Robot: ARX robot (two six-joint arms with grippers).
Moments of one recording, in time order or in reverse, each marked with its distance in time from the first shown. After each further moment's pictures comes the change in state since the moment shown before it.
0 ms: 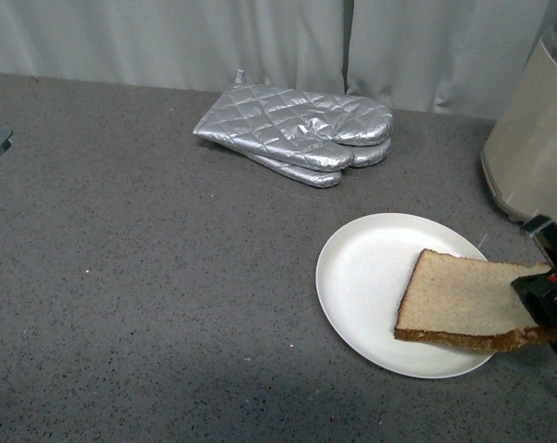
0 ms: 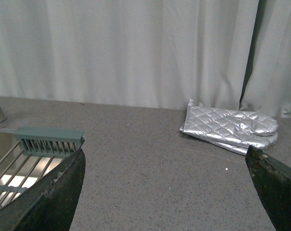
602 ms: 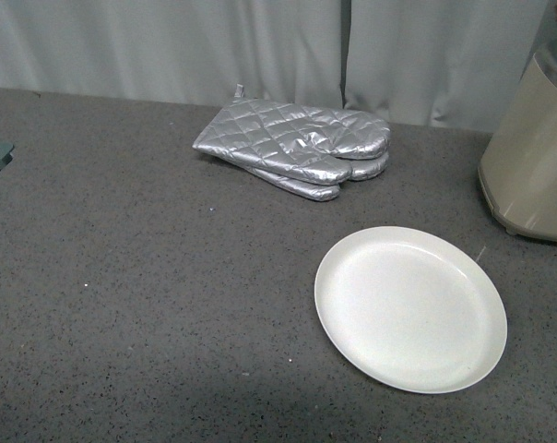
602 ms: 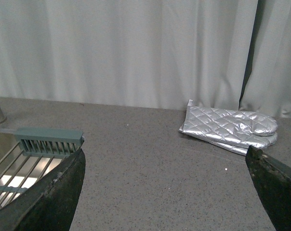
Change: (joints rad) left arm 0.000 0.000 0.000 0.000 0.000 0.000; right arm -0.146 -0.468 0.515 -0.579 0.333 -0.021
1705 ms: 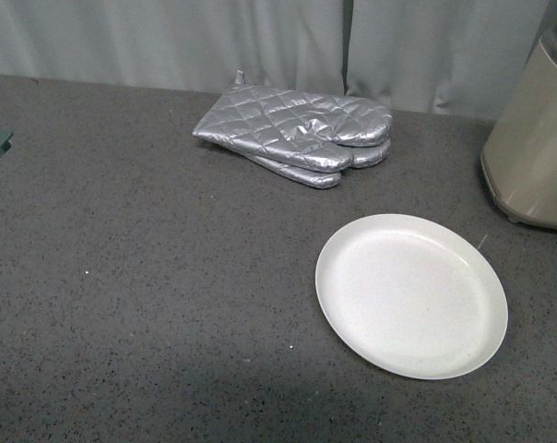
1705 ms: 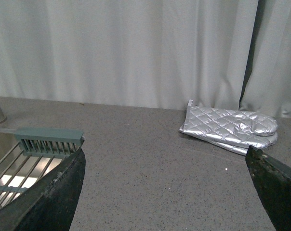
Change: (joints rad) left arm 0.000 0.000 0.000 0.000 0.000 0.000; right arm -0.103 0.217 0.243 -0.450 0.293 0.327
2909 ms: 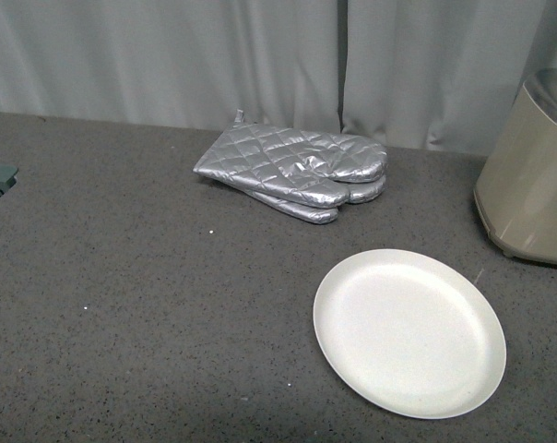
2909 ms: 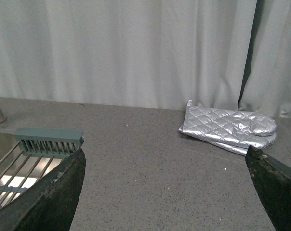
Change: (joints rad) left arm 0.000 0.000 0.000 0.000 0.000 0.000; right arm 0.031 -1.355 -0.998 0.201 -0.763 -1.199
